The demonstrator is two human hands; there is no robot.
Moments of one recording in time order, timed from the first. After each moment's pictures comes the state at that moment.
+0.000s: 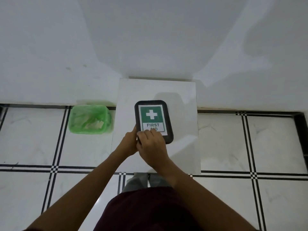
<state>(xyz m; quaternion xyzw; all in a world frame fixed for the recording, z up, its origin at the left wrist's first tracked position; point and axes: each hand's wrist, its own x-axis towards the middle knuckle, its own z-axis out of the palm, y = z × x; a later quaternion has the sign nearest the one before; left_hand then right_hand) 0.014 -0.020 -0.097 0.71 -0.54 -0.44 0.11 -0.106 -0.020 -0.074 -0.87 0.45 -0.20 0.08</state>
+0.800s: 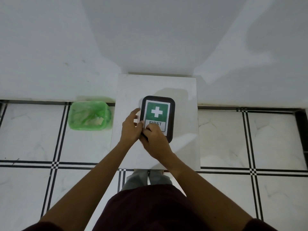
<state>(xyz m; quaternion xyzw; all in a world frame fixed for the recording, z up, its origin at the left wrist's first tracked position) 0.004 -0.042 -0.092 0.76 -0.40 -0.39 0.32 -0.117 -0.034 -0.101 -0.81 0.48 -0.22 0.25</state>
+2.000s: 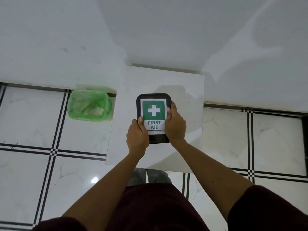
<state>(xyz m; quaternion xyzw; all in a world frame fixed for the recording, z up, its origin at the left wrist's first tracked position) -0.038 -0.033 -0.128 0.88 -0.28 -0.30 0.26 -0.143 -0.107 -0.140 -0.67 0.66 -0.17 0.28</state>
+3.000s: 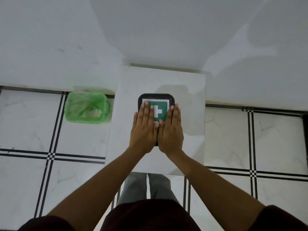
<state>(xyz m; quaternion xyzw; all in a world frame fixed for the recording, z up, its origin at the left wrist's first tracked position) -0.027 -0.043 -0.147 0.74 -0.65 -0.16 0.10 -0.136 -0.072 -0.153 -0.74 0.62 -0.16 0.20</state>
